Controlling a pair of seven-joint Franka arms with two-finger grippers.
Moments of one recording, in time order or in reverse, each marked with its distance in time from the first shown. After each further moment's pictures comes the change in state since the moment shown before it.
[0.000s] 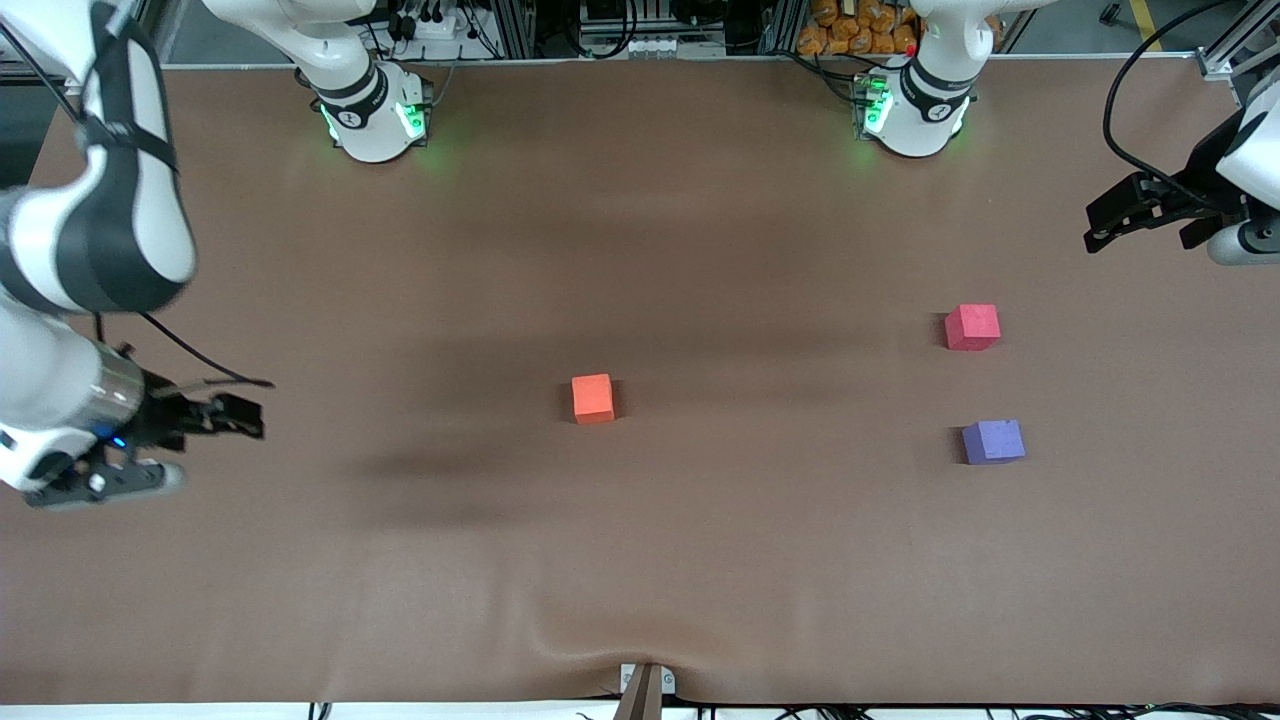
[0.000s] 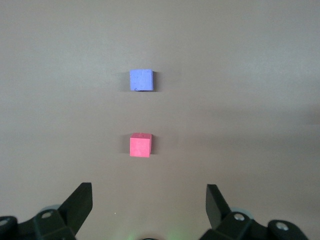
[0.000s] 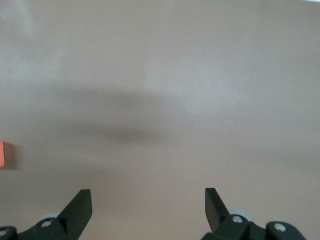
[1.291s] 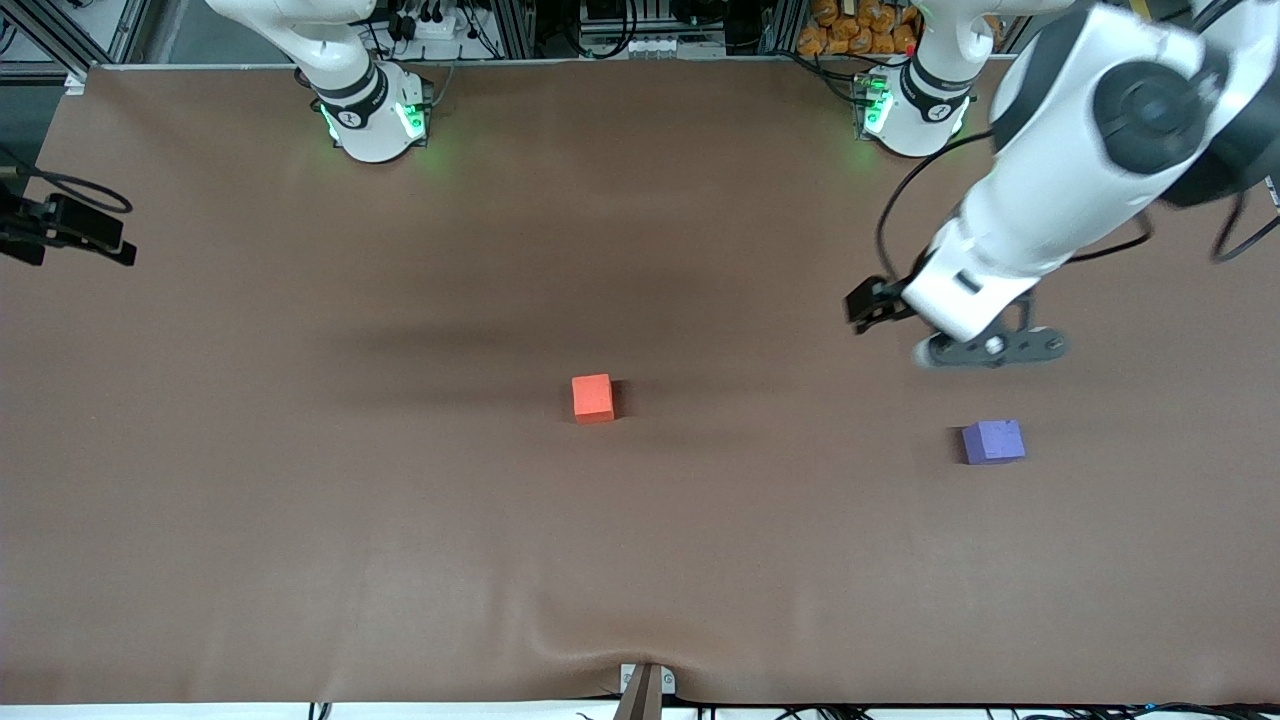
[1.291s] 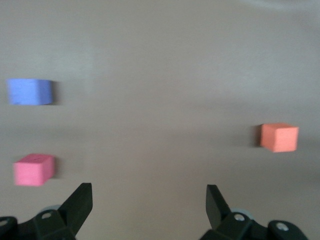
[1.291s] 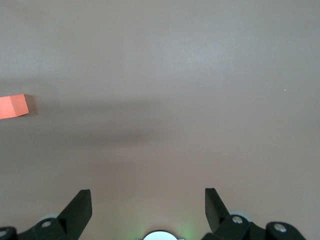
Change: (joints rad) left arm -0.237 0.319 -0.143 0.093 -0.001 0.247 -0.415; right arm -0.072 -0.339 0.003 -0.069 0.000 -0.352 0.099
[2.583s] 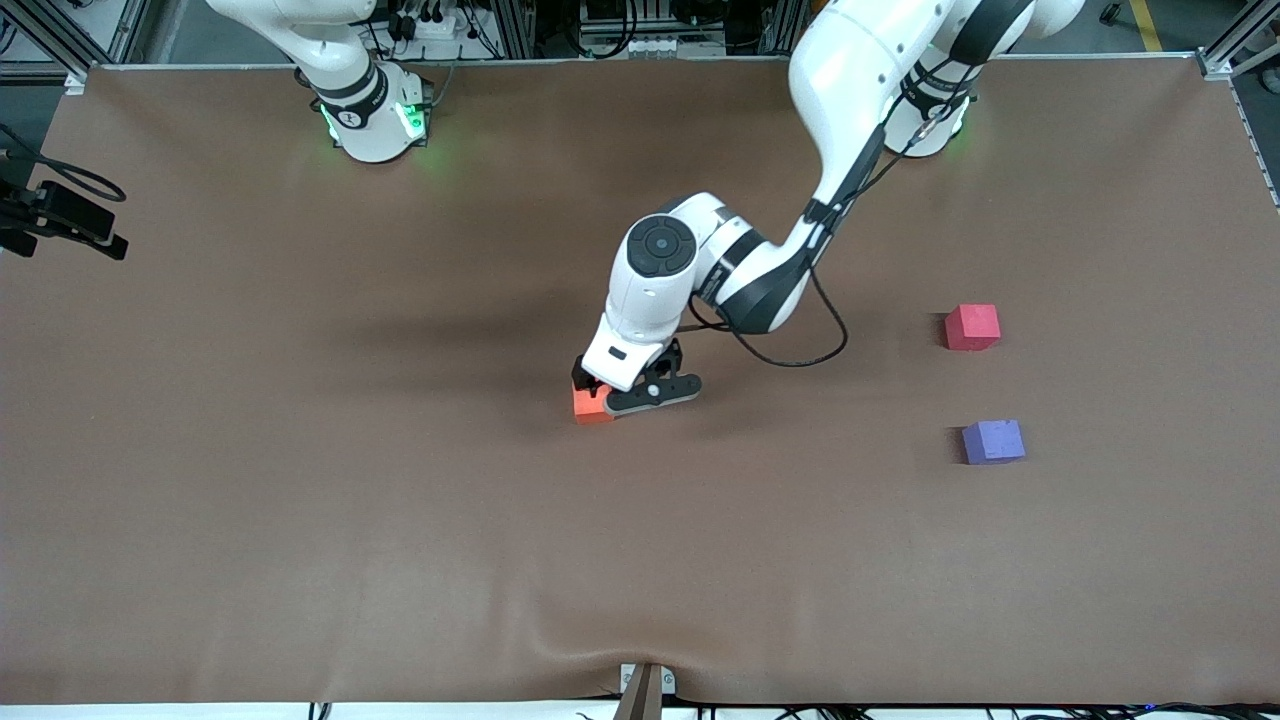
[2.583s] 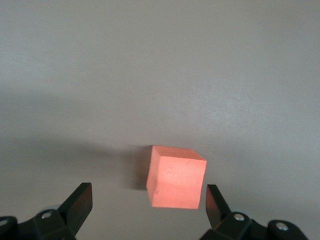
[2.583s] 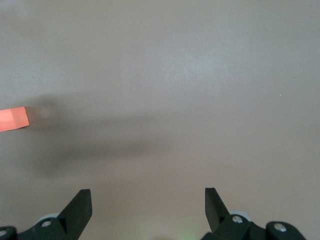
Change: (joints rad) left arm -0.618 0.500 0.279 0.130 0.008 0.583 -0.520; right arm -0.012 -0.055 0.000 -0.078 0.000 0.091 0.006
